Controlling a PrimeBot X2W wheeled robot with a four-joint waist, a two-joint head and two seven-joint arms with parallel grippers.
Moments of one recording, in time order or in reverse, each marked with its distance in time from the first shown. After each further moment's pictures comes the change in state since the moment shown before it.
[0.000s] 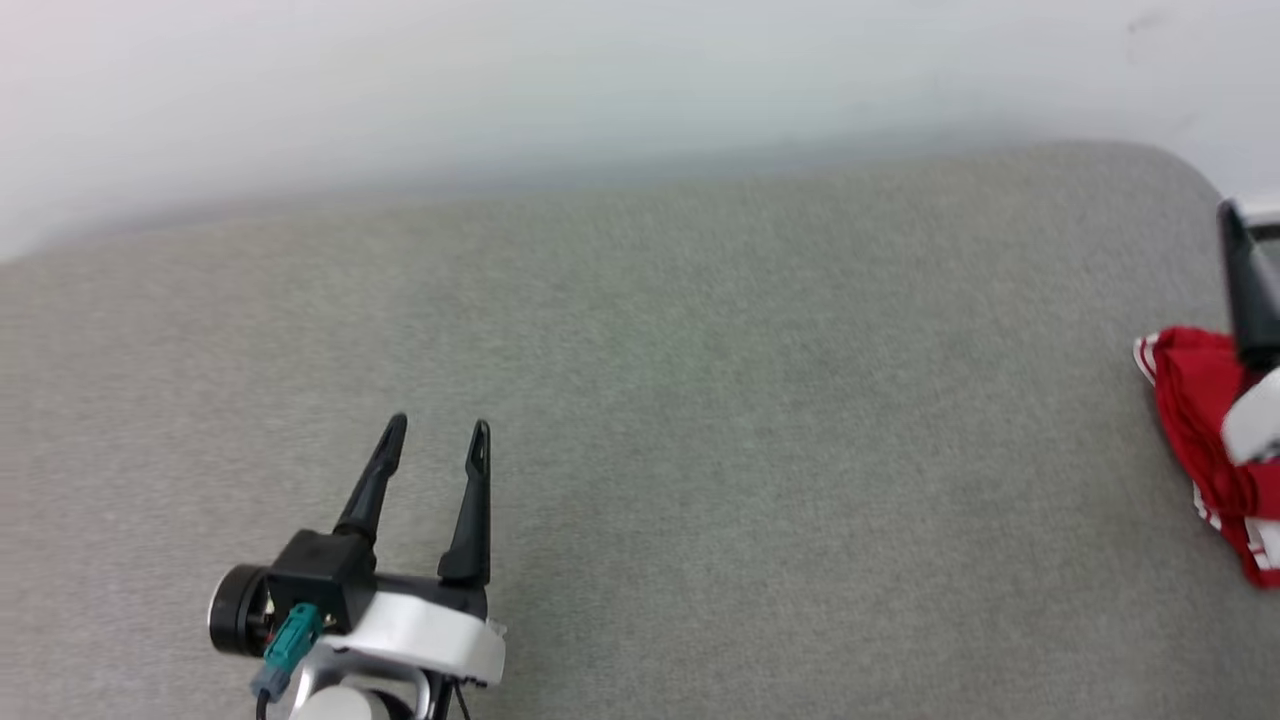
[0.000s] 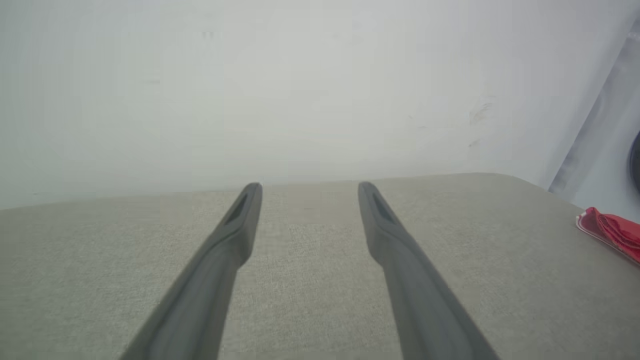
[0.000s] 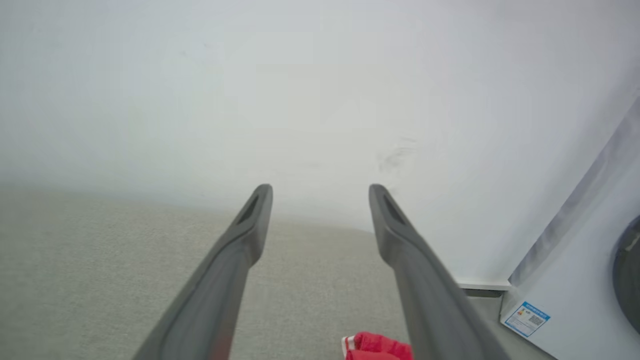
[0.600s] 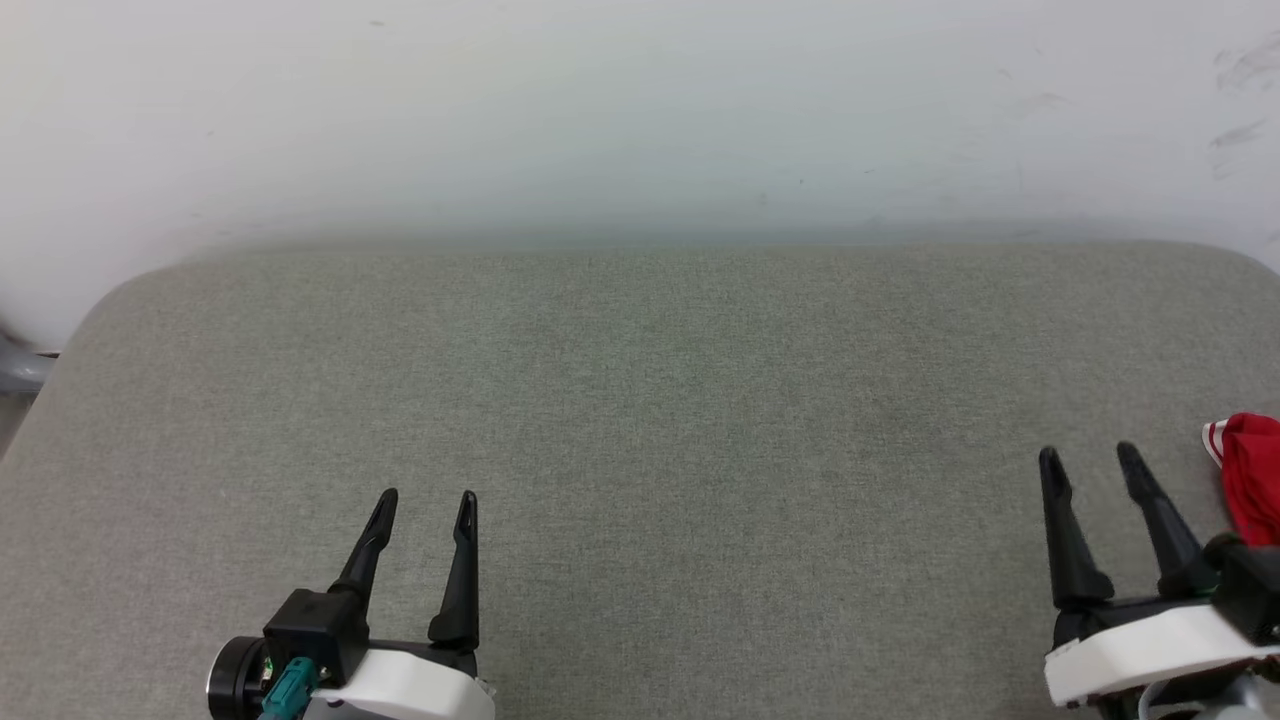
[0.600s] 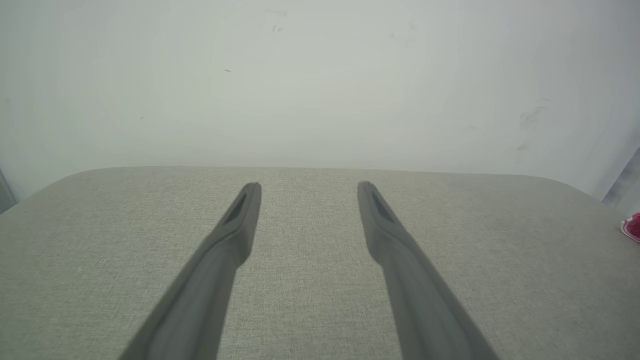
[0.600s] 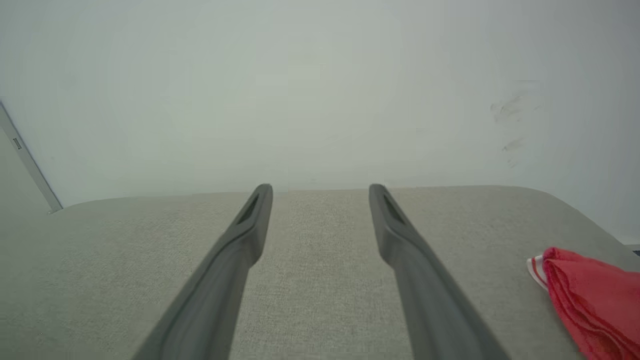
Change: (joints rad) left arm 0.107 -0.037 0.063 0.045 0.017 -0.039 0.000; right arm 0.442 0.318 -0.021 -0.229 0.010 0.000 -0.157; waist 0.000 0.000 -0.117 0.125
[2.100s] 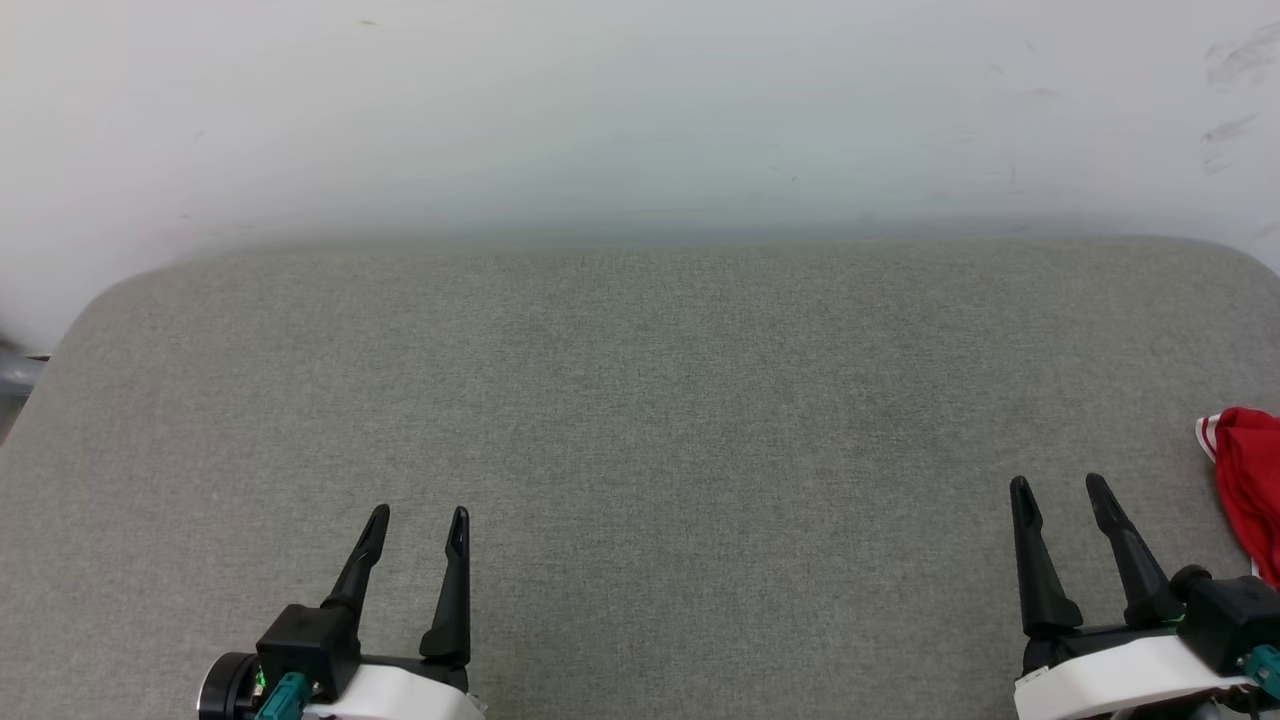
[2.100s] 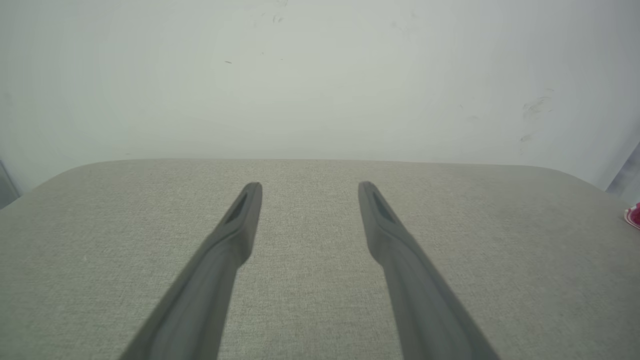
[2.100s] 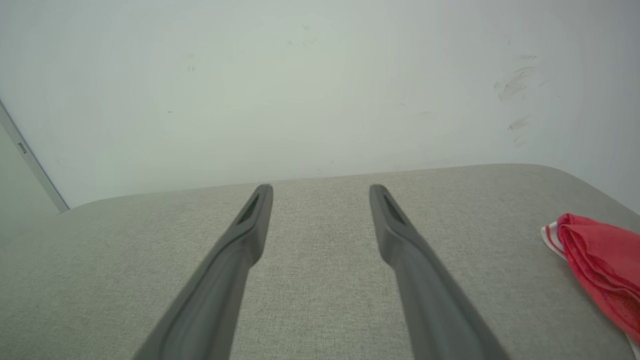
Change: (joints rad) left arm 0.027 -0.011 0.033 -0.005 0.028 -0.027 0.000; right arm 0.050 0.060 0.020 0.046 -0.020 0.000 -0.066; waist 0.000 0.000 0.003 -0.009
